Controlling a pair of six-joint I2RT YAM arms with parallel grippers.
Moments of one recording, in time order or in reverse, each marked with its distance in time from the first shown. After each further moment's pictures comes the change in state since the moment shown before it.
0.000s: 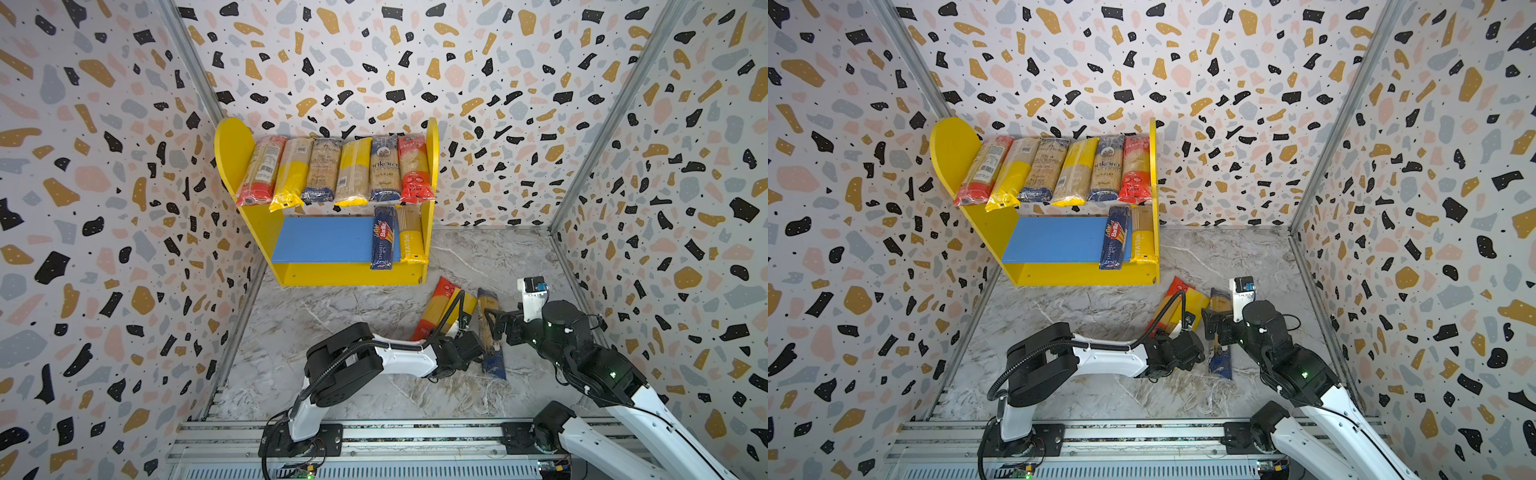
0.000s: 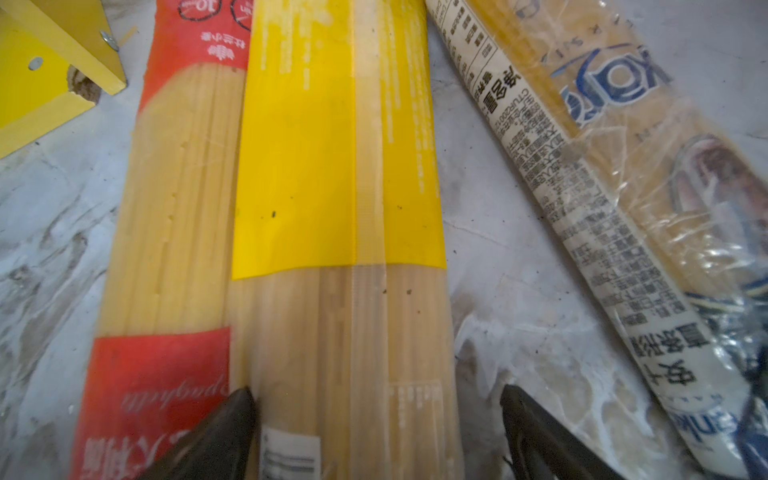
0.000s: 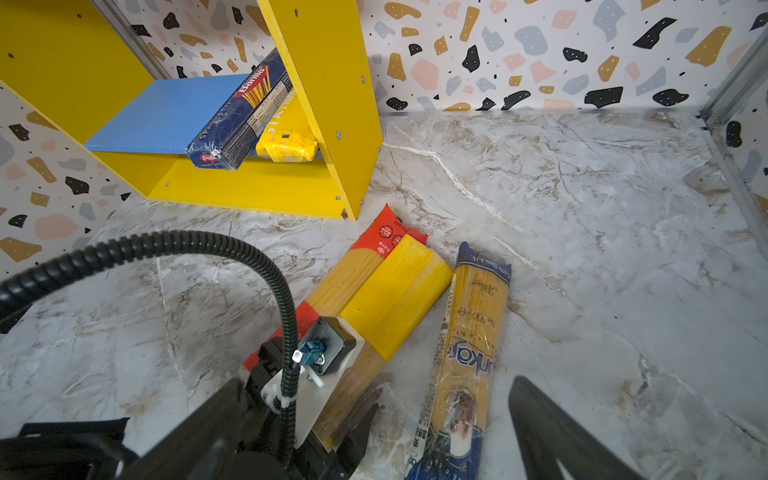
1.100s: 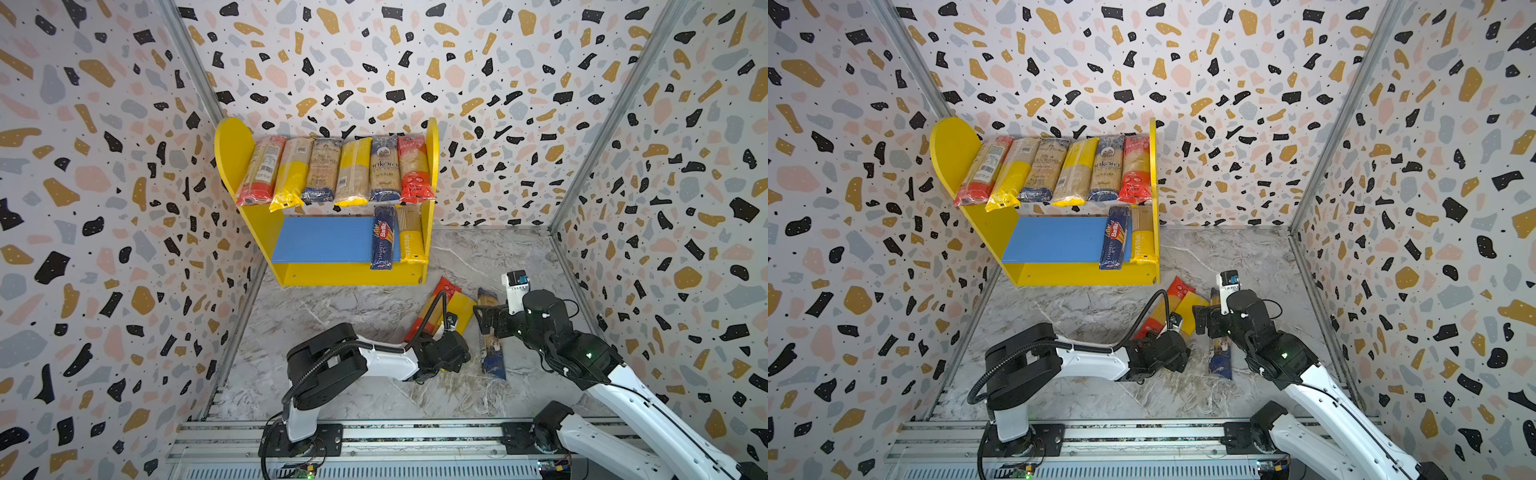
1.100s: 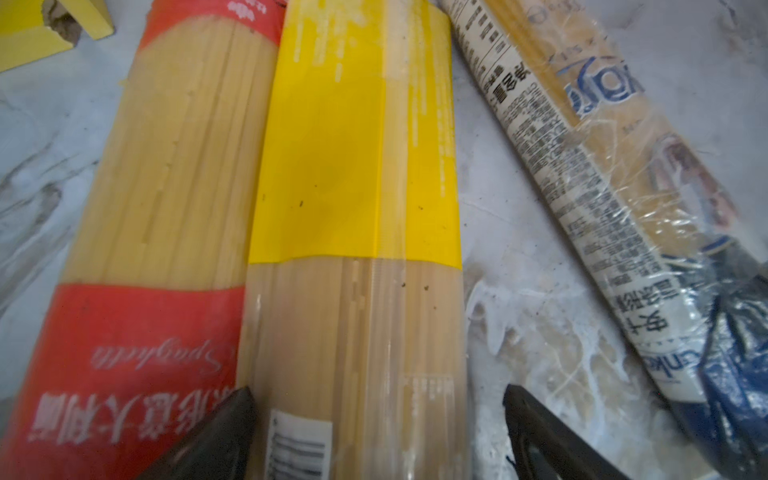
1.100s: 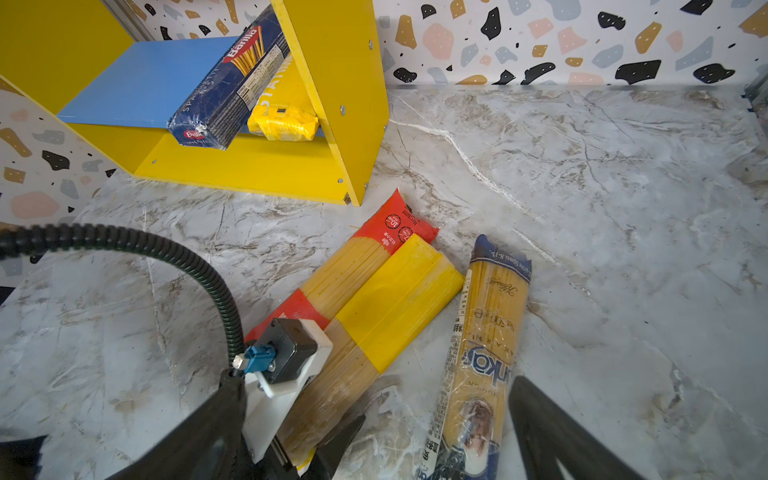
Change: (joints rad) left arm 0.040 -0.124 -0.212 0.165 0.090 -0.029; right arm -0.001 0.128 0.006 0.064 -0.032 -0.003
